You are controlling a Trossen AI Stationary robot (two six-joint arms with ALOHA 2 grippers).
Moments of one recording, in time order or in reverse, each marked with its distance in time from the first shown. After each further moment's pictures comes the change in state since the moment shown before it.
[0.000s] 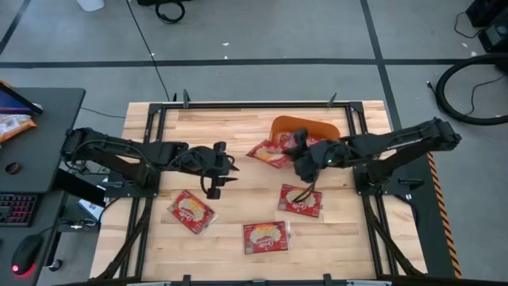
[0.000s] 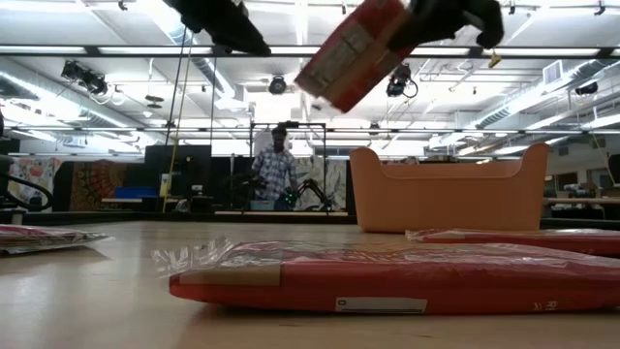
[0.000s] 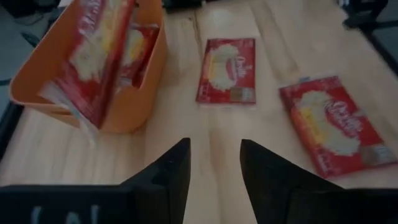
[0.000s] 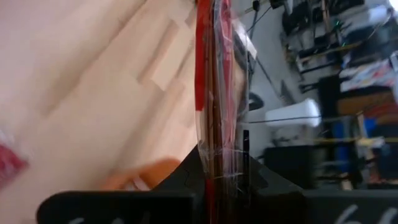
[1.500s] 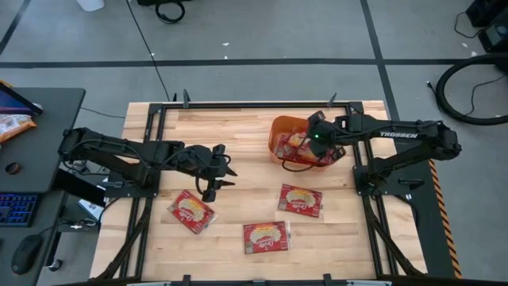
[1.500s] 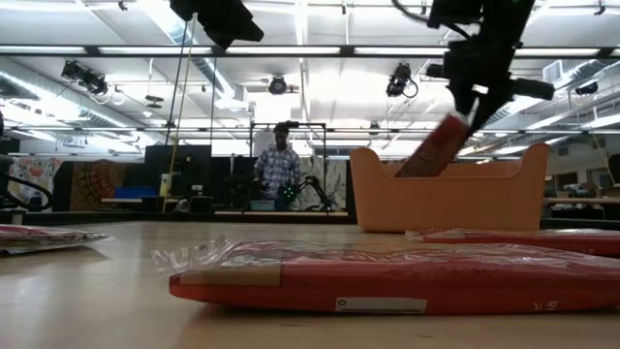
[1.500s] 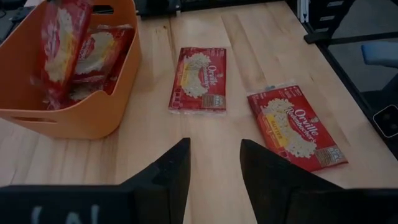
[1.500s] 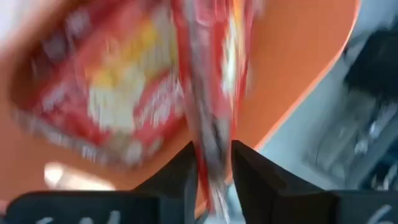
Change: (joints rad) left arm 0.000 -0.036 -0.001 -0.008 0.103 -0.045; right arm -0.392 0.011 0.000 -0.623 -0.026 -0.086
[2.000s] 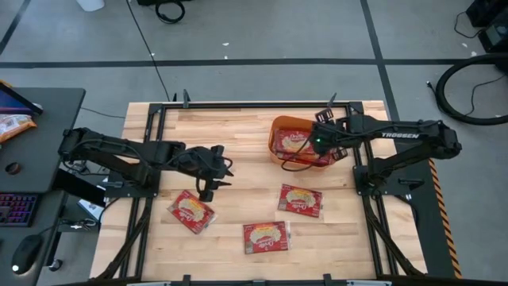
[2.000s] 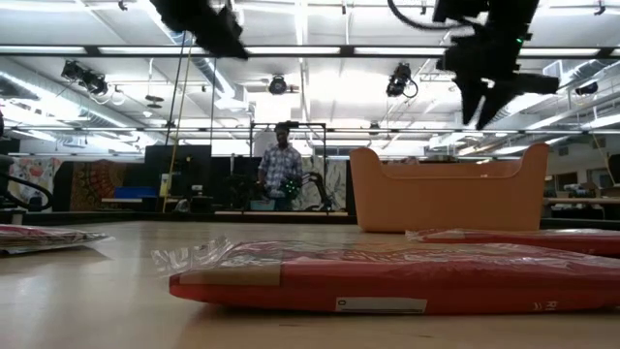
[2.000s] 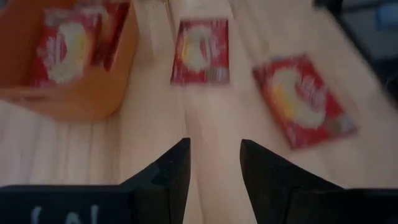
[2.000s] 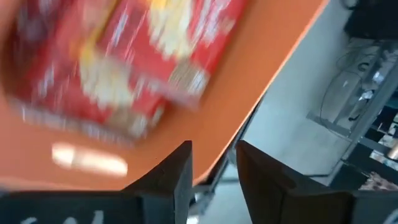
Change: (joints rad) left arm 0.005 0.001 -0.007 -0.085 -0.006 0.053; right arm 0.049 -0.002 0.024 -0.118 0.123 0.228
